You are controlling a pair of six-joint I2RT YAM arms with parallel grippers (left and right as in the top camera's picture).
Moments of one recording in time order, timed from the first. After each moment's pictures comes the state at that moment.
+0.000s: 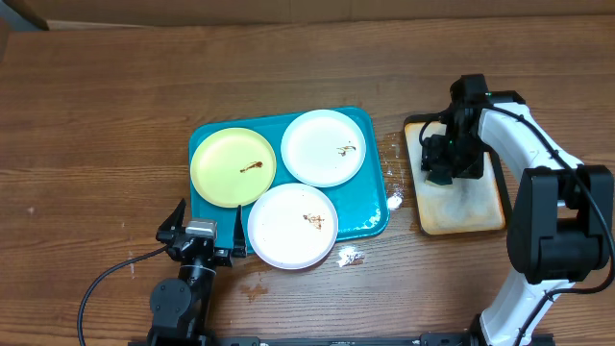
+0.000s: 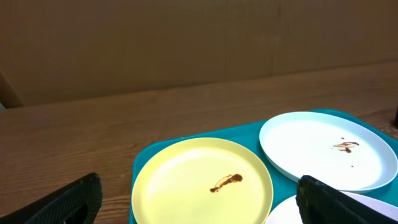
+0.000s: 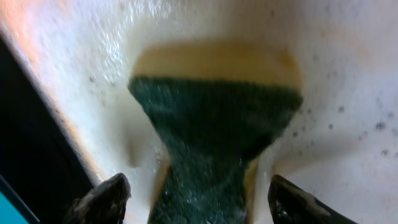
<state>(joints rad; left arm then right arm) -0.12 0.02 0.01 -0.08 -0.02 0.06 0.04 1.98 1.38 -0.99 -0.09 0.19</state>
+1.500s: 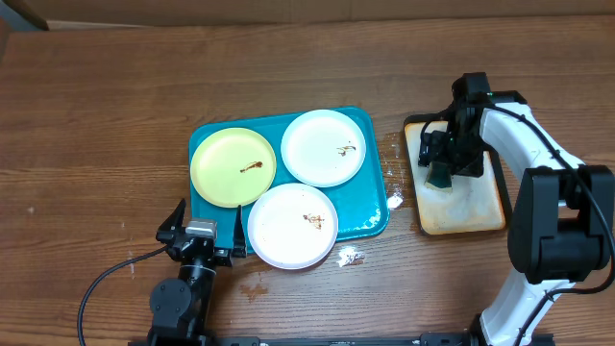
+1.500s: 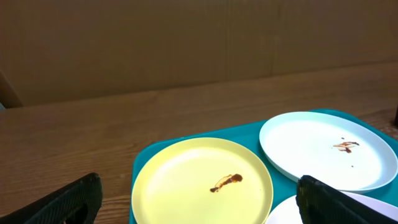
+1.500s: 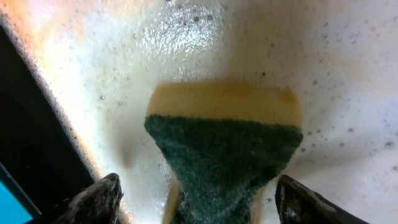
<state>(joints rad) -0.12 0.02 0.01 -0.08 -0.02 0.06 0.03 1.98 1.38 -0.95 -0.12 0.22</state>
